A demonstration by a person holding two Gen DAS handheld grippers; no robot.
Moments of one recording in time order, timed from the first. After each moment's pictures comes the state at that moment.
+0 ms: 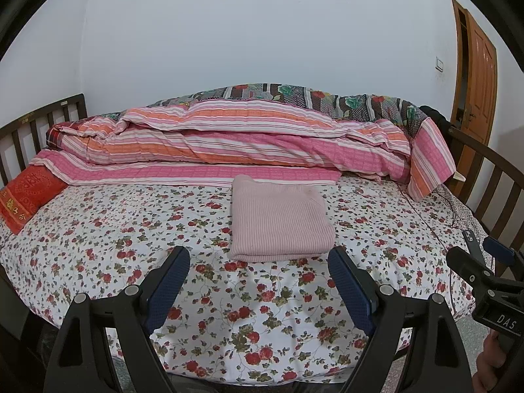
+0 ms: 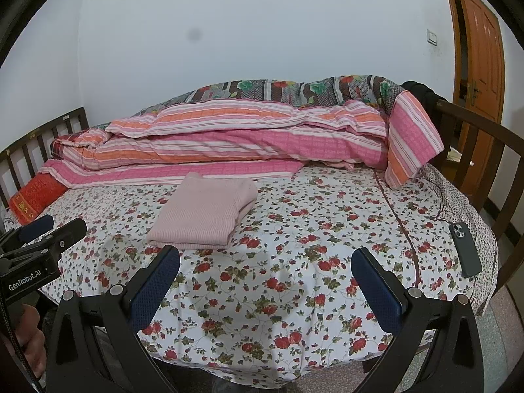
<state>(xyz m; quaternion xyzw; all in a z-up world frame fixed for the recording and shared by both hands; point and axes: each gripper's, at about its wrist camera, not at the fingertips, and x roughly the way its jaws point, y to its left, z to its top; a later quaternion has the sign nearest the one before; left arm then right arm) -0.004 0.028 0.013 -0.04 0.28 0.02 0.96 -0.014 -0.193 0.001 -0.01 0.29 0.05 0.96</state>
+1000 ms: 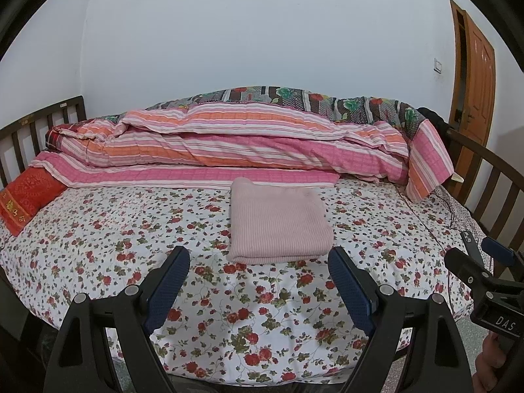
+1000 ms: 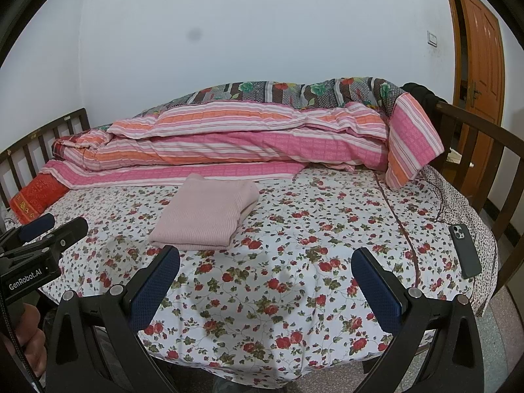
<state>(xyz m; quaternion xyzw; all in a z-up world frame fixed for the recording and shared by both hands) -0.005 0.027 0.014 -0.04 0.28 0.02 0.96 -0.015 -0.192 0.001 -0.01 0.29 0.05 0.96</state>
